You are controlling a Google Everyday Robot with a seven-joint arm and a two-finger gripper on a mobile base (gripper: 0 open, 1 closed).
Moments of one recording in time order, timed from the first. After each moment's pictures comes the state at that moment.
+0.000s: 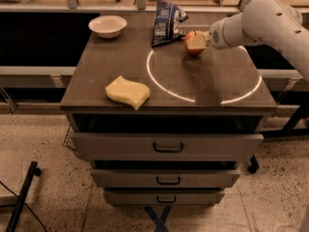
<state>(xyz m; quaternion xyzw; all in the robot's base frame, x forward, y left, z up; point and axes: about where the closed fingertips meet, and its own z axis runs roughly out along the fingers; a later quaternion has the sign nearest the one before) 0.777 -0.179 0.882 -0.21 0.85 0.11 0.46</state>
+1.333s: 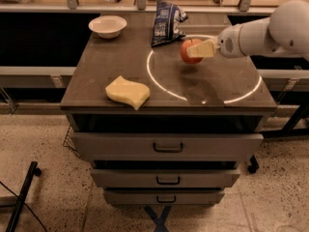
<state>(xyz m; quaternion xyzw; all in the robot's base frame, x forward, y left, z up) 0.713 -0.164 0.895 -0.27 0.82 0.19 0.46</state>
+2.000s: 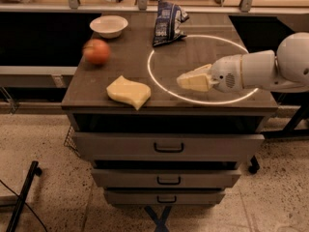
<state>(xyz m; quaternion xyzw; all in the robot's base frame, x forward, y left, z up) 0.585 -0.096 0.870 -0.40 0.74 0.34 0.42</state>
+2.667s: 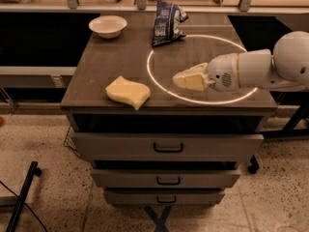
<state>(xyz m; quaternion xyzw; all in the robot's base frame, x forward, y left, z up) 0.581 -0.085 0.876 -0.41 0.72 0.35 0.43</state>
